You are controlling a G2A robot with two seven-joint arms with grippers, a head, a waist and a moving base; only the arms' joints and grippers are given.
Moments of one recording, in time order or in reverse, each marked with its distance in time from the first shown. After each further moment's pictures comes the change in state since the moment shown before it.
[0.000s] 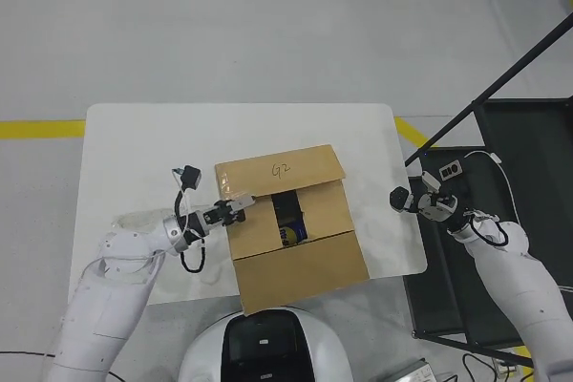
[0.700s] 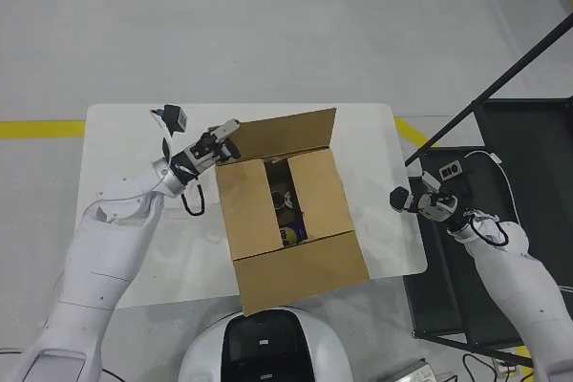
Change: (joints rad) left arm -0.361 -0.059 0.110 0.313 -0.207 -0.037 0.109; right arm 0.000 0.000 0.000 0.000 0.000 0.000 0.000
